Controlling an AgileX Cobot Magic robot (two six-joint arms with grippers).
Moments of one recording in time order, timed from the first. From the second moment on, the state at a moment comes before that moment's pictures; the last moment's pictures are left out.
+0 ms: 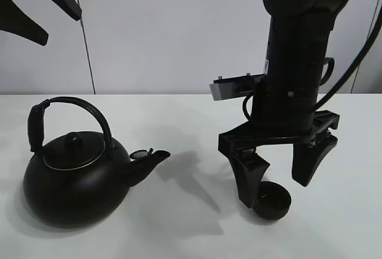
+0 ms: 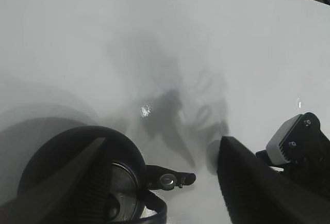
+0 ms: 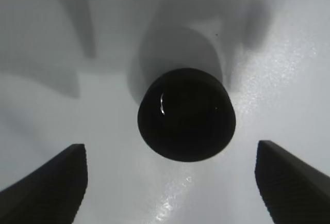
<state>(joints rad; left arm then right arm) -0.13 1.62 -1.29 -0.66 0.89 0.14 0.48 1.92 -1.23 0.06 1.01 -0.06</state>
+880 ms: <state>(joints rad) -0.13 1.62 -1.29 -0.66 0.89 0.14 0.48 1.99 -1.19 0.03 0.85 0.00</state>
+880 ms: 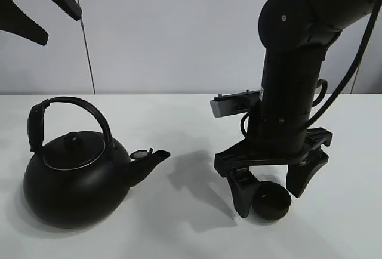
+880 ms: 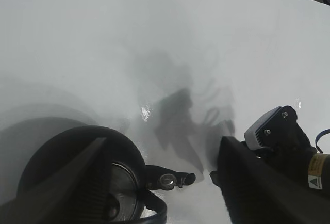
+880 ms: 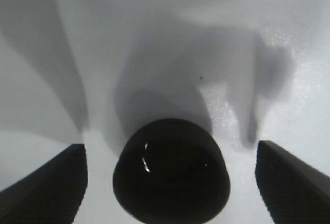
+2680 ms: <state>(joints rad) -0.13 1.62 -1.29 -0.66 0.89 0.14 0.59 1.90 -1.28 0.12 0.85 -0.27</state>
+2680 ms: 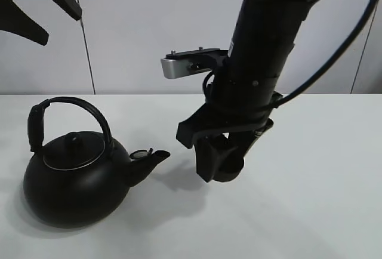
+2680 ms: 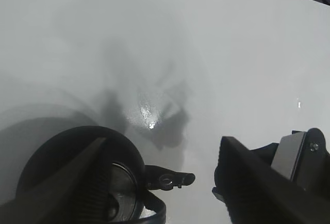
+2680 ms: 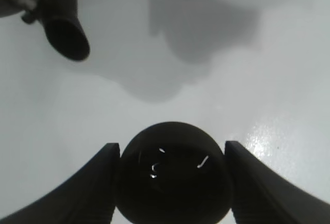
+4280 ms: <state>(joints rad) -0.13 1.62 -1.29 -0.66 0.89 0.14 0.59 2.17 -1.51 0.14 0.97 -0.34</state>
